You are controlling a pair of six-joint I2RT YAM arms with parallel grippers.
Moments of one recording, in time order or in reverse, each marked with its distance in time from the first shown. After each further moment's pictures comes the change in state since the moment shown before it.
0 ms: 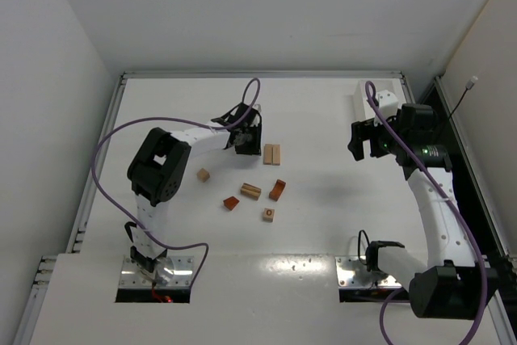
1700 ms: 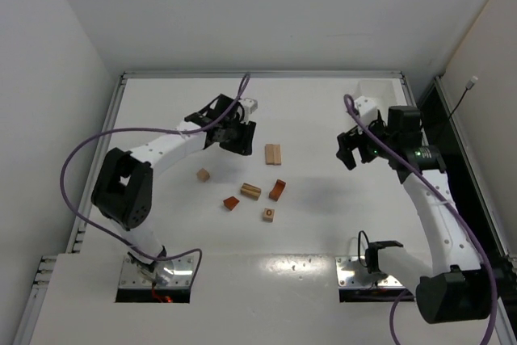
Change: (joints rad) left arm 0.032 -0.284 -0.124 -0.127 0.043 0.229; right arm 0.084 -0.016 0.000 -0.026 -0.062 -0.111
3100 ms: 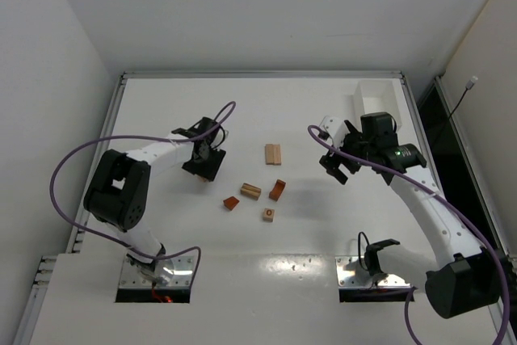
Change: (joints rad) left arm 0.122 -0.073 -0.213 -0.195 -0.211 0.212; right arm 0.225 0.049 -0.051 -0.053 0.050 -0.313
